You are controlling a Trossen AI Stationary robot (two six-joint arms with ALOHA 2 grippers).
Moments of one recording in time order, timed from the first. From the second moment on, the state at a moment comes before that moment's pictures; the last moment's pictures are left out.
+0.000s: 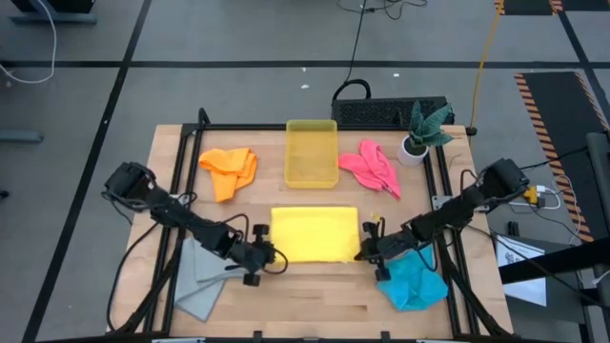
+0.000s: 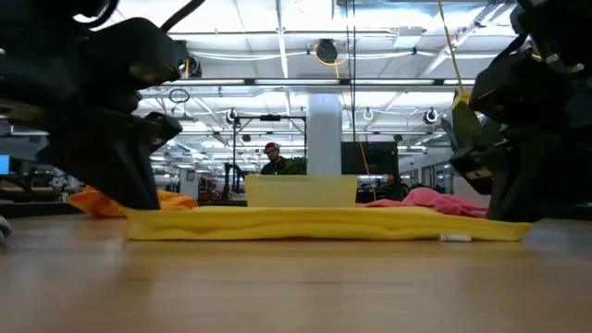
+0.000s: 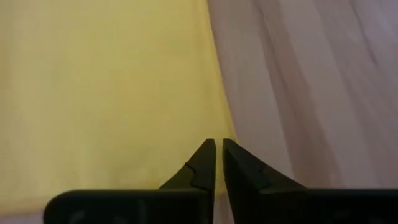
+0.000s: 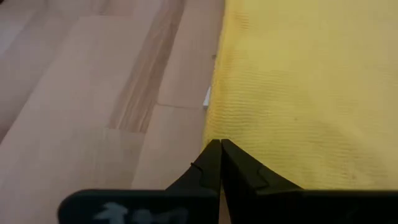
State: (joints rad) left arm -0.49 1.63 0.72 -0.06 -0.22 -0.25; right arm 0.47 1.53 0.36 0.41 0.13 0.28
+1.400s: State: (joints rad) left arm -0.61 1.74 0.72 0.14 -0.27 -0.42; right arm 0.47 1.44 0.36 0.27 0.10 0.32
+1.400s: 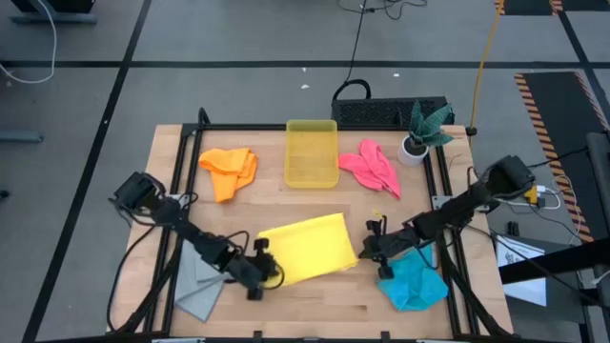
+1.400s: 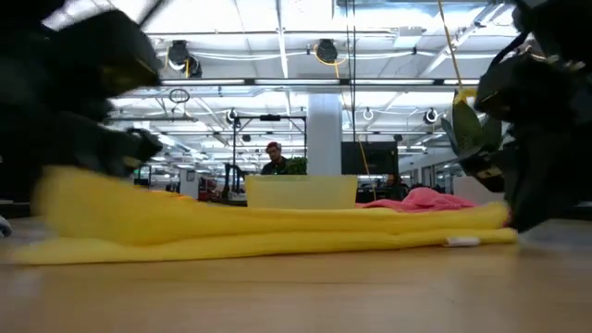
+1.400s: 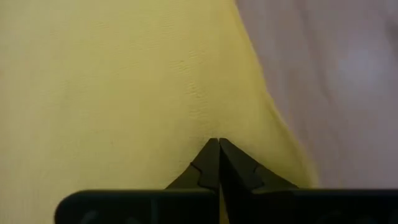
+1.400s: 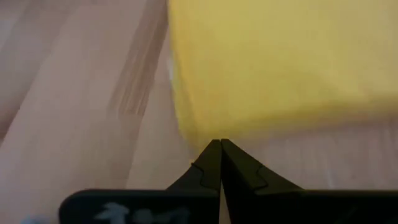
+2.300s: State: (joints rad) left arm -0.51 1.60 0.59 -0.26 -0.51 -0.77; right arm 0.22 1.67 0.36 0.61 0.16 0.37
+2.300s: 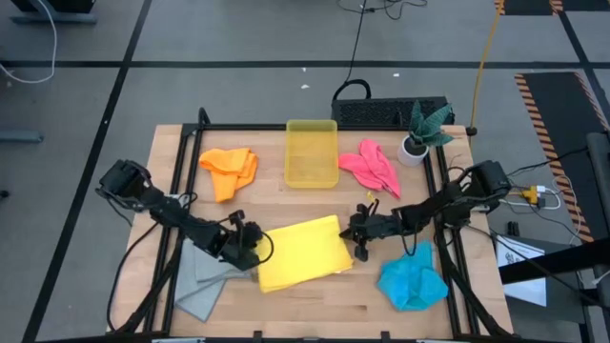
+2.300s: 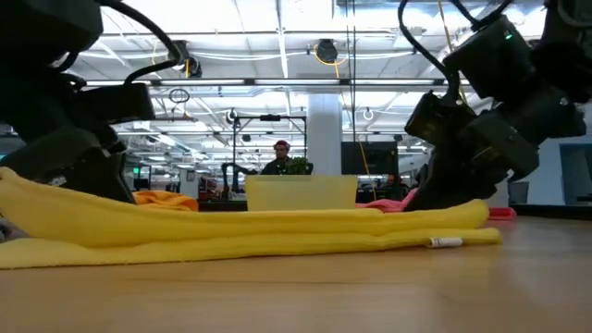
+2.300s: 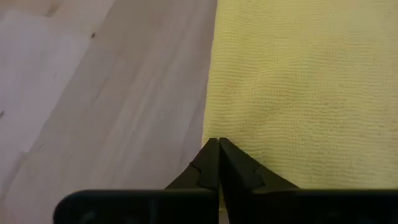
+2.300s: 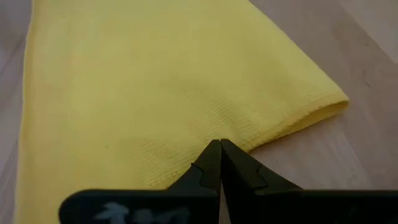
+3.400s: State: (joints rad) left arm -0.59 1.57 0.63 0.06 -0.44 -0.68; right arm 0.24 1.43 0.43 0.22 0.34 0.23
